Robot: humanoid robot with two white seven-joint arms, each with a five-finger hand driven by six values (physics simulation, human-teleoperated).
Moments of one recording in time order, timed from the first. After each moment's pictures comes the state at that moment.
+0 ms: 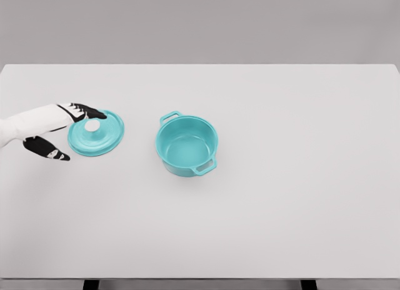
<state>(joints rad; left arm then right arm) -0.43 0.96 -0.49 -1.43 -0.10 -0.61 -0.49 0.00 0.00 0.12 0.11 0.07 -0.28 0.38</state>
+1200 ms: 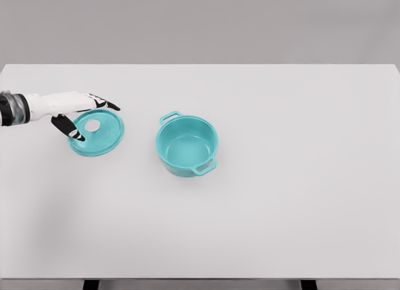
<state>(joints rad) -0.79 0.71 -0.74 -0.98 -0.27 -0.61 -0.60 0.01 0.00 0.12 0.11 0.07 -0.28 0.38</state>
